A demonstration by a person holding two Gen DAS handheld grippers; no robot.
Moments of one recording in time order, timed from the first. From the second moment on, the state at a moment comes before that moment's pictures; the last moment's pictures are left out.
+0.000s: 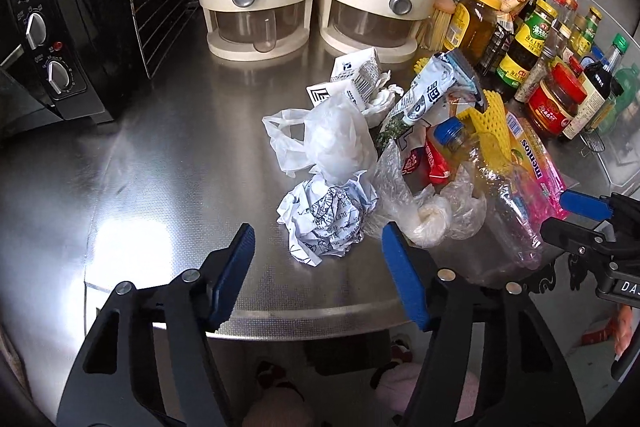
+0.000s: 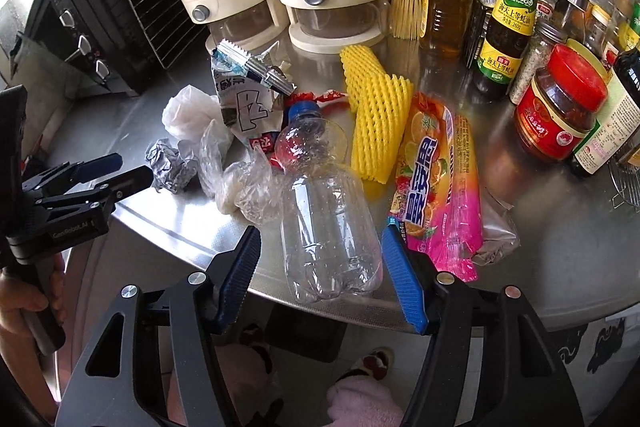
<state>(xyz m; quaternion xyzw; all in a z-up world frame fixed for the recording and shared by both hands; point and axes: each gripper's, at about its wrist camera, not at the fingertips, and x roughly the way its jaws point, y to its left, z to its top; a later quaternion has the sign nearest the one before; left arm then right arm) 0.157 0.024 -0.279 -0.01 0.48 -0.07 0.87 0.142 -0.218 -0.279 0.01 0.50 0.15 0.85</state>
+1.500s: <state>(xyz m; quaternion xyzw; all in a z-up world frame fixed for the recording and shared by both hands) 0.045 0.020 -0.216 0.00 0.41 -0.06 0.91 0.028 -0.234 -0.217 0.02 0.39 0.16 0.90</state>
